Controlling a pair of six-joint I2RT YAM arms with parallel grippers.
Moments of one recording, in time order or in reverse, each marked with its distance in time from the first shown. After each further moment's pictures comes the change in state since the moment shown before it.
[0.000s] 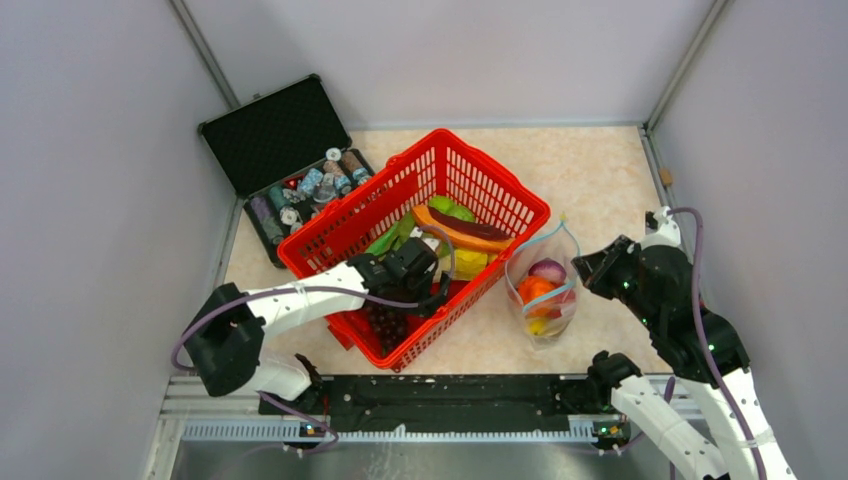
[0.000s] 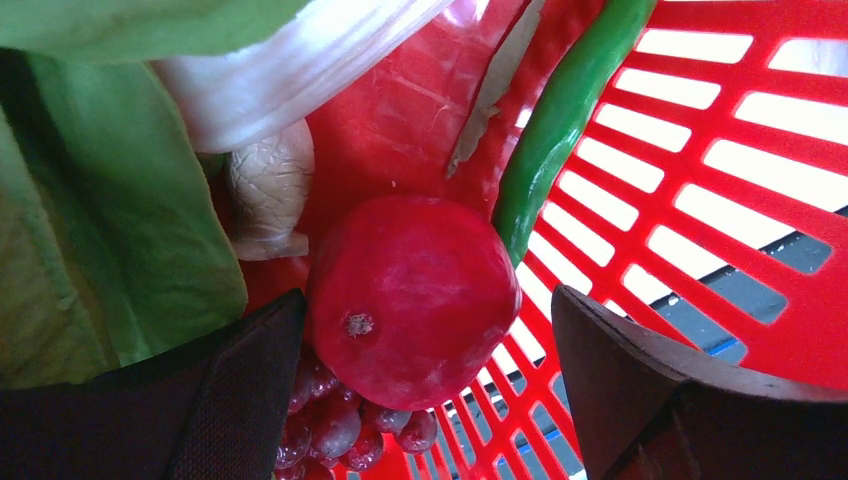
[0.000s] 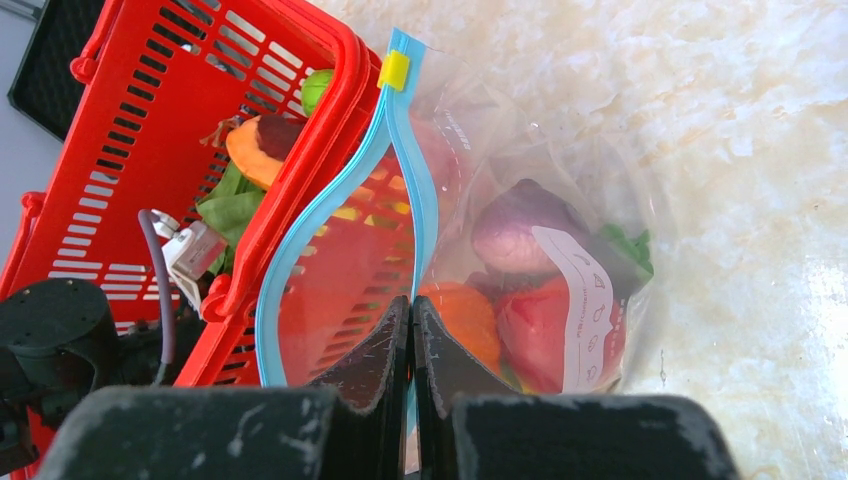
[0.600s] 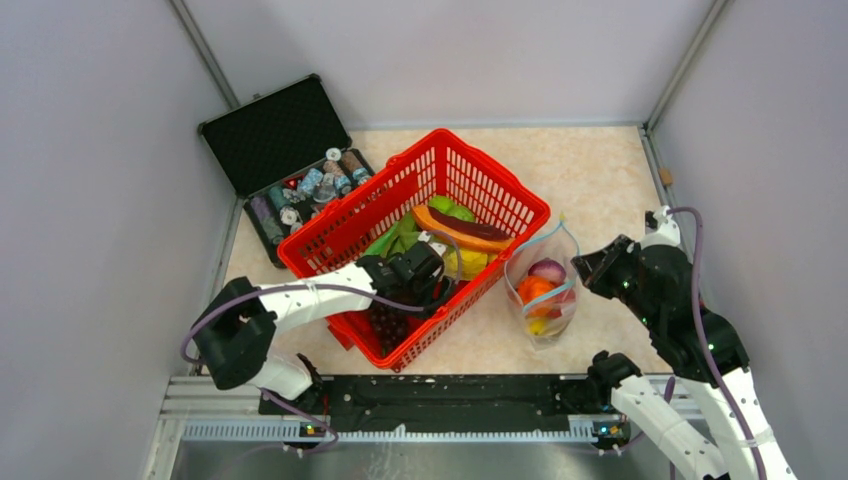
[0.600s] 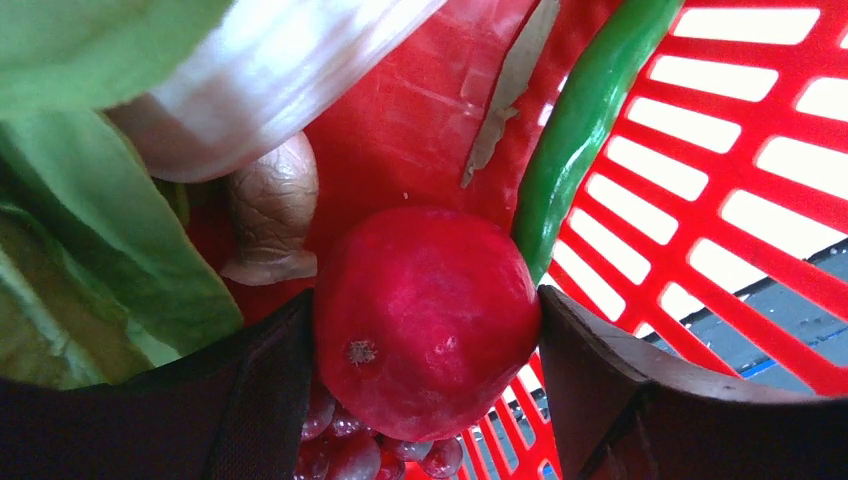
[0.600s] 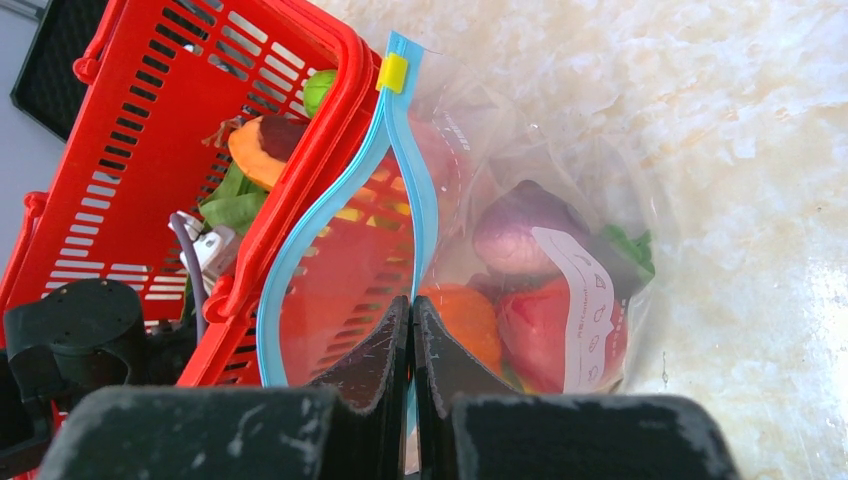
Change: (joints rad) left arm -0.023 0.052 -0.003 0.018 -0.043 0.056; right arm 0.000 0.002 0.000 0.005 -0.003 0.000
